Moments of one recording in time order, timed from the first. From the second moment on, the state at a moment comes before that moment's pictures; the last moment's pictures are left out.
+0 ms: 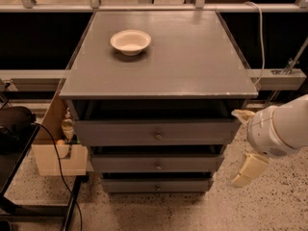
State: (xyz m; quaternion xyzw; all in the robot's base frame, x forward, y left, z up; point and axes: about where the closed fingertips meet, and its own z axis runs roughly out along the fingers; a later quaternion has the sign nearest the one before) arm 0.423 -0.192 0.797 -0.60 0.76 0.05 0.25
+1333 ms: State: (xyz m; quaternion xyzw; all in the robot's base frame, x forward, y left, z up) arm 0.406 -0.192 0.694 -0.59 0.76 0.07 0.24
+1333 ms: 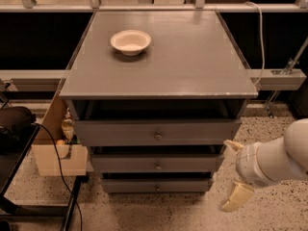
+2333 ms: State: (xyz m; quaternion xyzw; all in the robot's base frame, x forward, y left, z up) arm 0.407 -0.167 0.568 -0.61 0.73 0.13 0.26
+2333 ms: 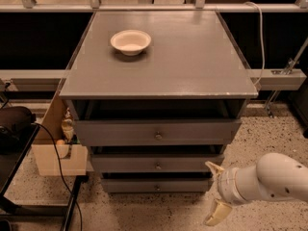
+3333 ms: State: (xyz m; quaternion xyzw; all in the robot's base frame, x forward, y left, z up) arm 0.408 -0.161 0.509 -0.62 0.73 0.15 0.25
